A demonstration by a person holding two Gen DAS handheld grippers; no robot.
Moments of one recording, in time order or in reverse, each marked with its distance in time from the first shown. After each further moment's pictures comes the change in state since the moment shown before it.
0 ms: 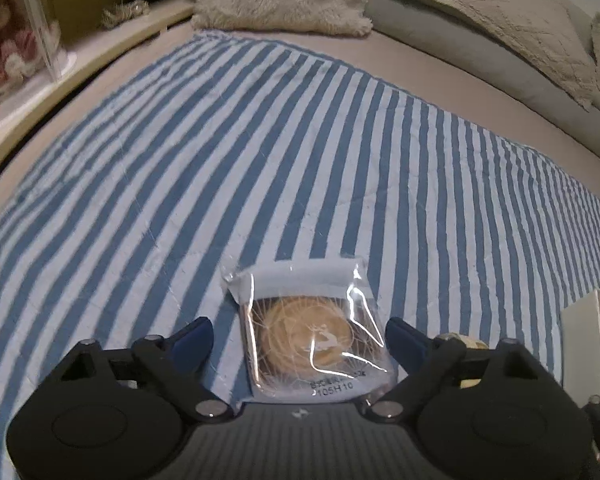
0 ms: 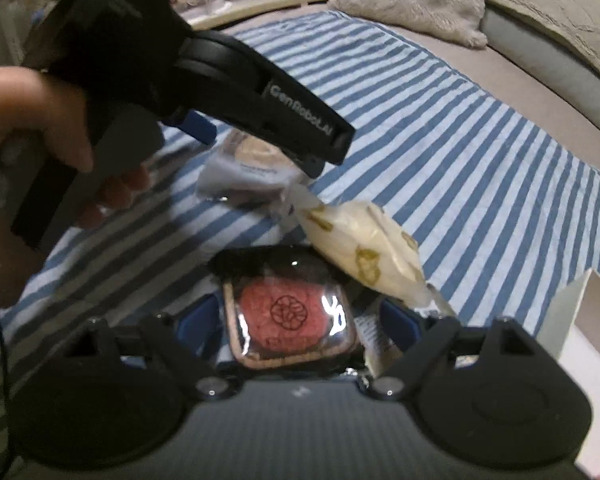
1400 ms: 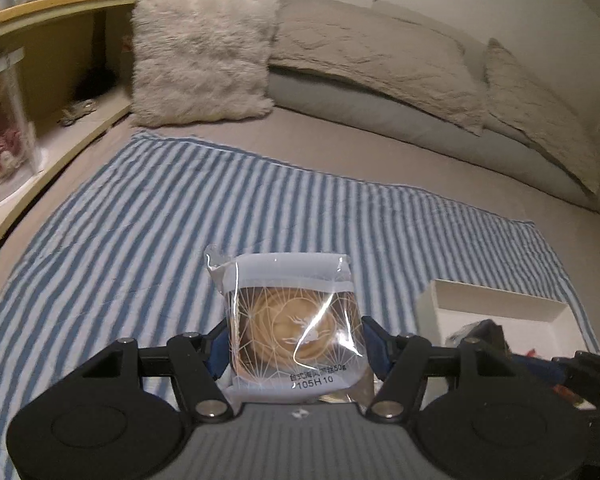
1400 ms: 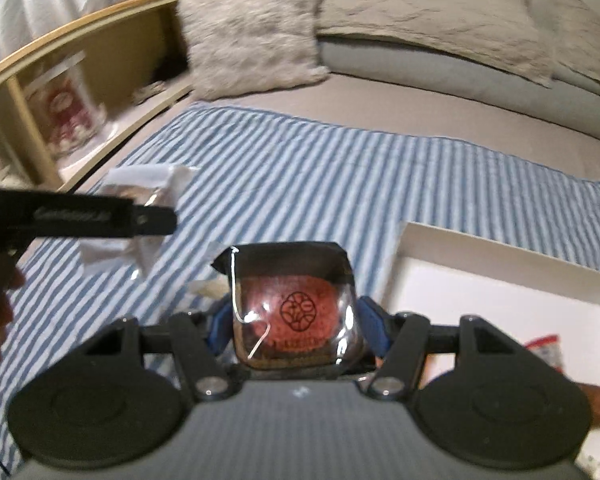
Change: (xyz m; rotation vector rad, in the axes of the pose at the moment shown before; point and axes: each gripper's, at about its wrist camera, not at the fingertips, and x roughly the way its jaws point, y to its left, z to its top) left arm -0.141 -0.053 -0.047 0.147 -0.209 -0.179; right arm -0.138 -0.017 -0.050 0.400 -0.192 -0.182
